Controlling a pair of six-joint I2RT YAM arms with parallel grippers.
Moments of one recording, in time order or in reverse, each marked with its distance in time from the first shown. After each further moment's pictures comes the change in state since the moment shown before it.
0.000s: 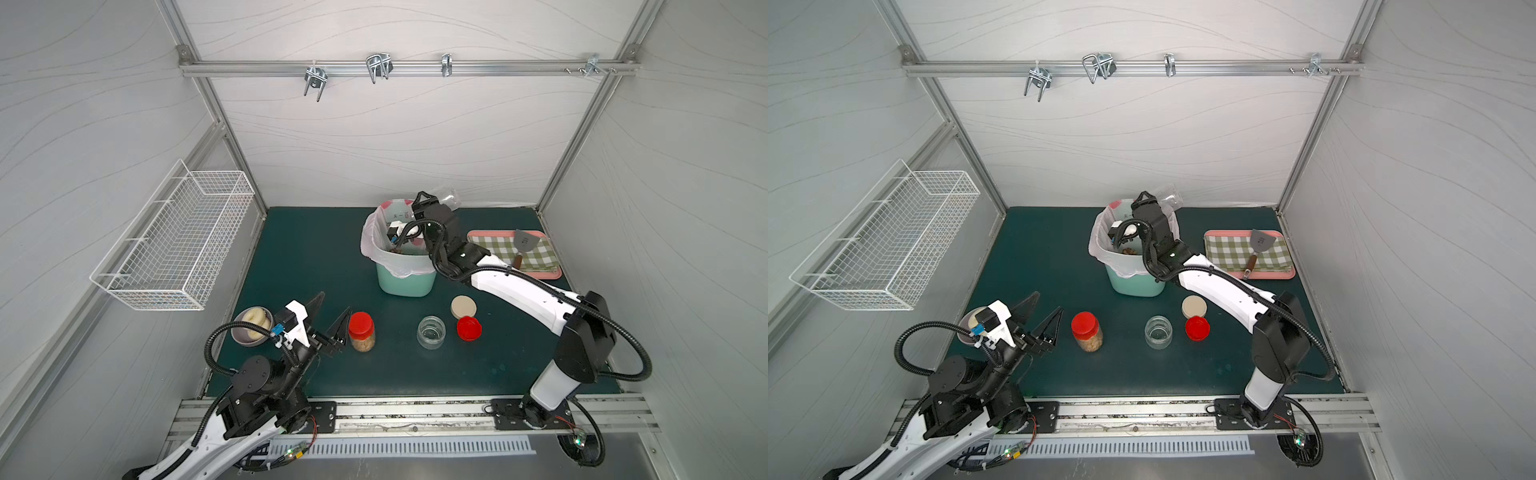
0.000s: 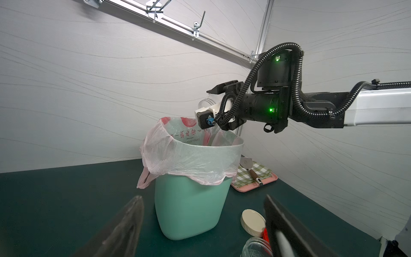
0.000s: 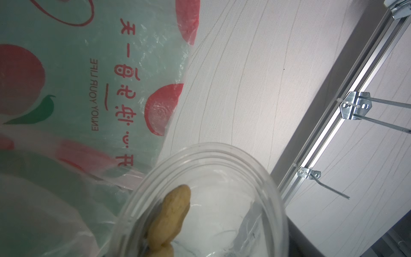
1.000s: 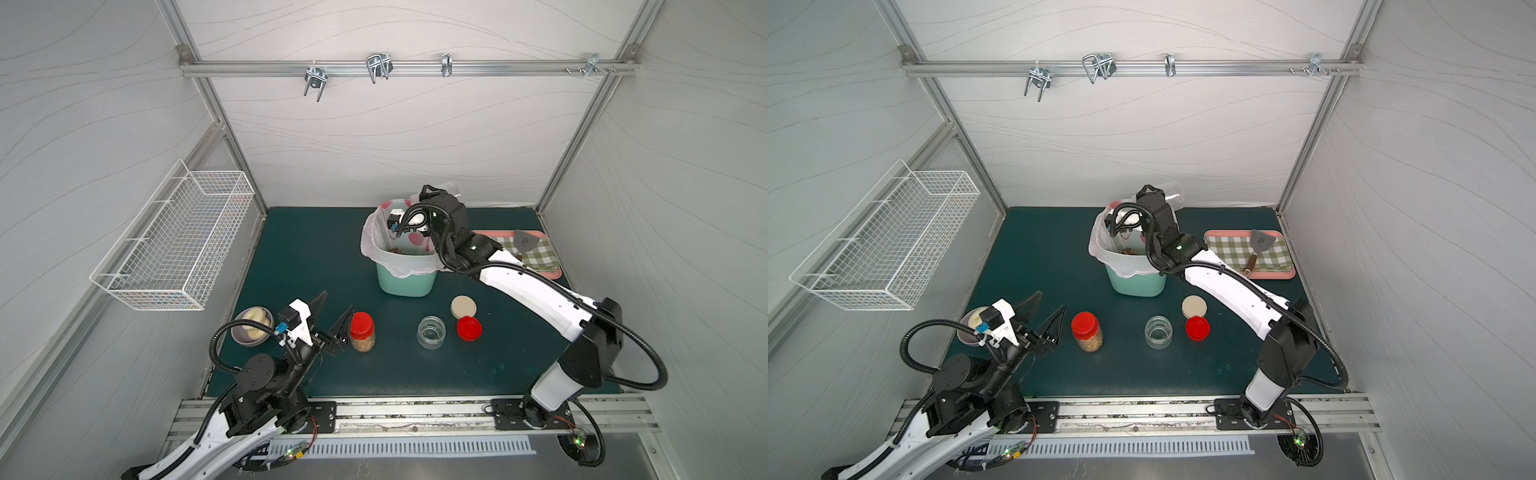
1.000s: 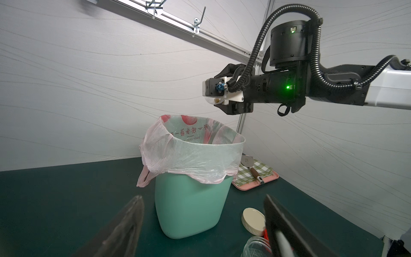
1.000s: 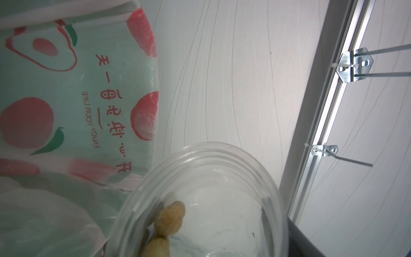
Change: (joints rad) left arm 0.000 0.027 -0.008 0.020 0.002 -0.001; right arm -0.003 -0.051 0.121 -0.223 -0.060 0.364
